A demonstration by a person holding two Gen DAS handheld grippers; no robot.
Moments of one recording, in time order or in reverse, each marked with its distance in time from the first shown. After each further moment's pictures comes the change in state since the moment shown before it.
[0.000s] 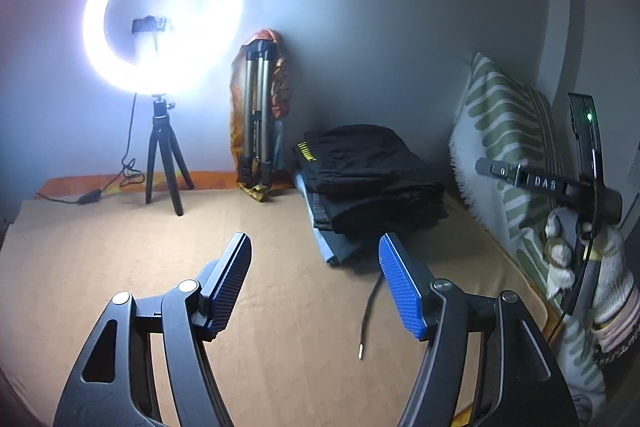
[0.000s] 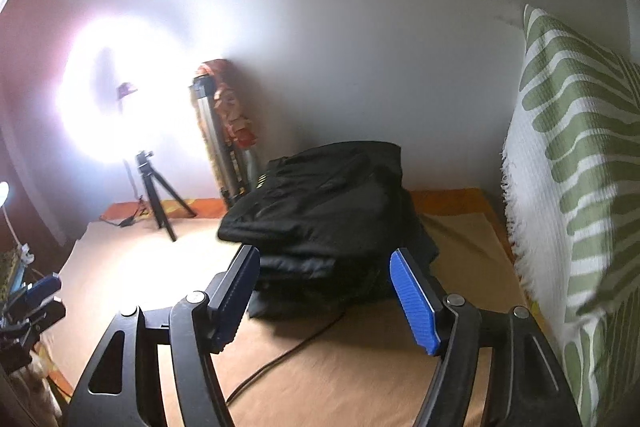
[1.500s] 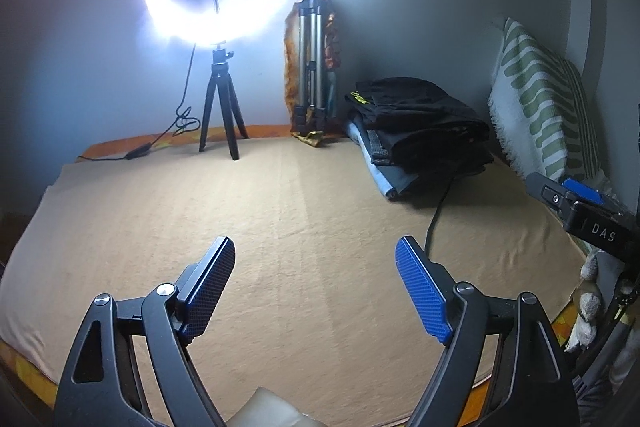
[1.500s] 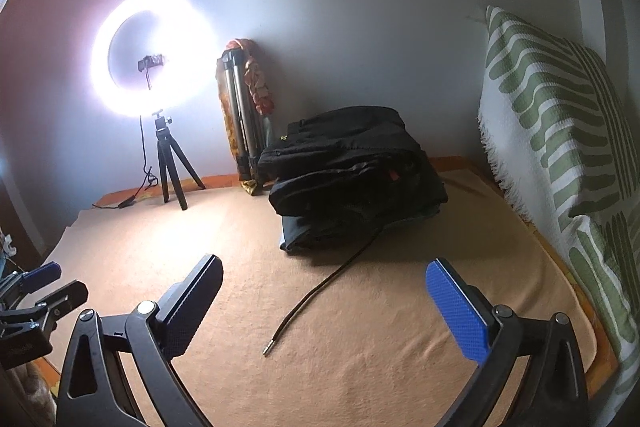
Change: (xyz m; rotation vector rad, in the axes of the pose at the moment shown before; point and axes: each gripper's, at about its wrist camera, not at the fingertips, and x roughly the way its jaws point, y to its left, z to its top) left arm -0.017 0.036 -0.072 0.010 0.058 0.151; right arm -0.044 0.091 -0.125 0.039 -0.086 -0.126
